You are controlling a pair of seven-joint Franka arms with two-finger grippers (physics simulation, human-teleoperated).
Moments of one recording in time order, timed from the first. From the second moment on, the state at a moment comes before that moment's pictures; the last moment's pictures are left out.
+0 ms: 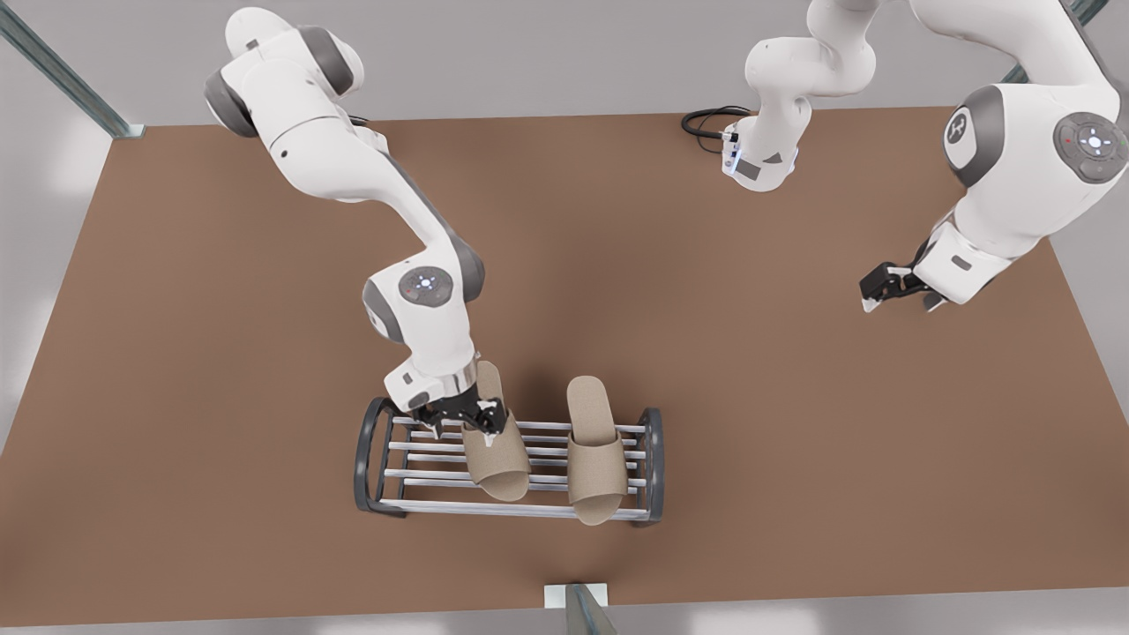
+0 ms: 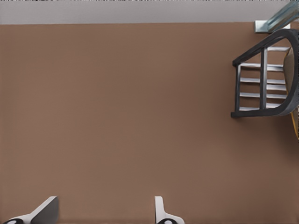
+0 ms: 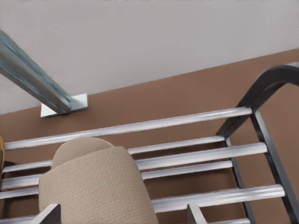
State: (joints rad) left arm -0.08 0.09 0.01 -1.51 -0.01 1.65 -0.05; right arm 0.35 0.62 0.17 -1.38 -0.41 2.36 0.94
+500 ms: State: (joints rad) left arm -0.08 0.08 -0.01 -1.51 -0.01 1.63 -0.05; right arm 0.29 0.31 0.36 -1.19 -0.36 1.88 0.97
